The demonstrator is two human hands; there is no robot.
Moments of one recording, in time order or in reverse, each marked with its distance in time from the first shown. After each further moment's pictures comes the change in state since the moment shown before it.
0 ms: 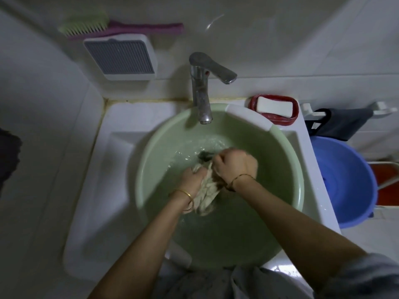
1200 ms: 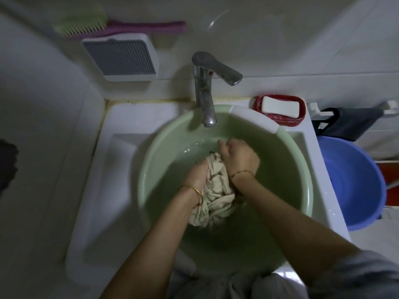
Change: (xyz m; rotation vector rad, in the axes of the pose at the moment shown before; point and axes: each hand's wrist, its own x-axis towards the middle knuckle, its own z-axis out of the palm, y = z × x) left_hand -0.004 0.042 0.007 -0.258 0.110 -0.041; right_hand 0.022 -0.008 0.006 0.192 0.116 0.159
